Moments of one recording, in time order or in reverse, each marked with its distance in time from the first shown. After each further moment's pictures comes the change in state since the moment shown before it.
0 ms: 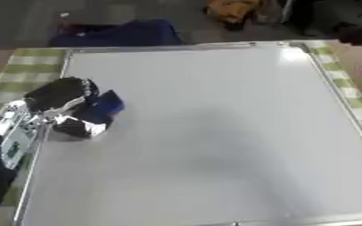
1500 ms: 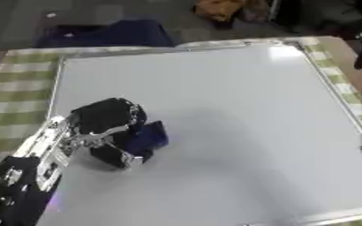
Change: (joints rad) left arm 0.065 -0.140 -0.155 -0.150 0.038 -0.162 -0.081; right arm -0.040 0.008 -0.002 0.000 -0.022 0.020 0.007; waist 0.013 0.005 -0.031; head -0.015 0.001
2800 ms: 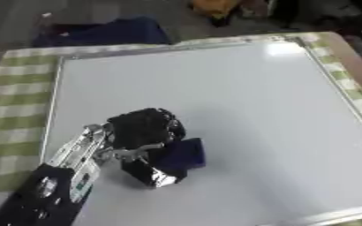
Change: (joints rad) left arm 0.020 -0.051 -0.082 -0.066 -0.034 -0.099 0.065; right arm -0.029 0.009 0.009 0.000 -0.030 0.015 0.010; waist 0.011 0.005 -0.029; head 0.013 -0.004
